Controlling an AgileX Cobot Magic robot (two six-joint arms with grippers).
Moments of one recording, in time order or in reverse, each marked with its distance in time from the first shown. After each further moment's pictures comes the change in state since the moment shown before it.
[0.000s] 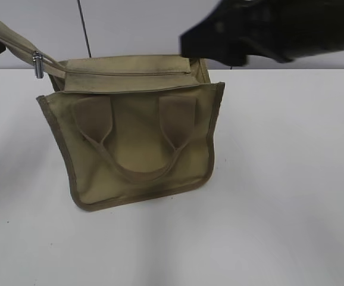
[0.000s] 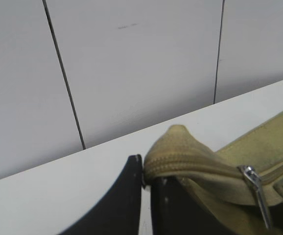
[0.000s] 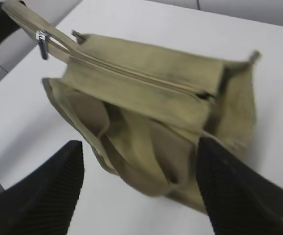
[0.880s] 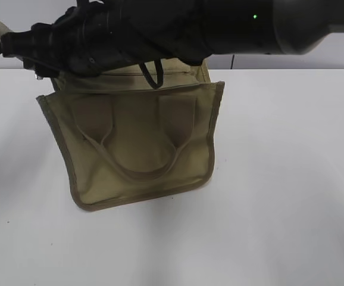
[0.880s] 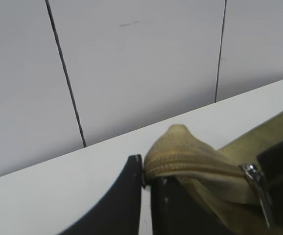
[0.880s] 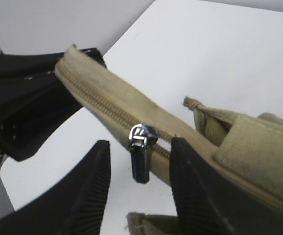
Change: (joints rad) left arm 0.000 0.000 0.000 0.000 0.006 -0.005; right arm 0.383 0.699 -0.570 0.000 -0.292 0.211
